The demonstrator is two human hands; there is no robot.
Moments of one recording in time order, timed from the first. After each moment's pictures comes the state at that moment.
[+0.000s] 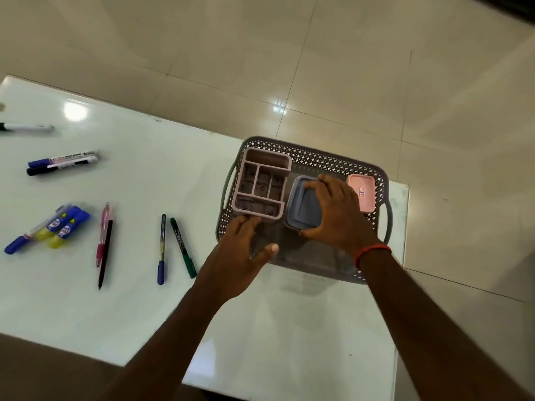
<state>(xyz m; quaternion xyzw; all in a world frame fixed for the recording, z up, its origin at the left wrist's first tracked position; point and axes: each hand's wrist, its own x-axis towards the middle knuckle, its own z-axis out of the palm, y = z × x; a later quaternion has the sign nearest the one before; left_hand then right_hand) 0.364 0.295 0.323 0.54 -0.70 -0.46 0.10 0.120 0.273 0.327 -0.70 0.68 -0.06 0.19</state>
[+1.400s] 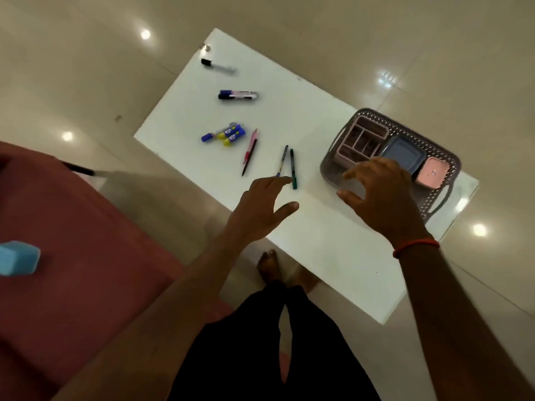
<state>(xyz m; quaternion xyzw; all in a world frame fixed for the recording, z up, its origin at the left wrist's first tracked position) 0.497 0.427 0.520 0.66 -0.65 -0.36 0.08 0.240 0.366 0.539 -0.79 0.57 -0.04 0.20</state>
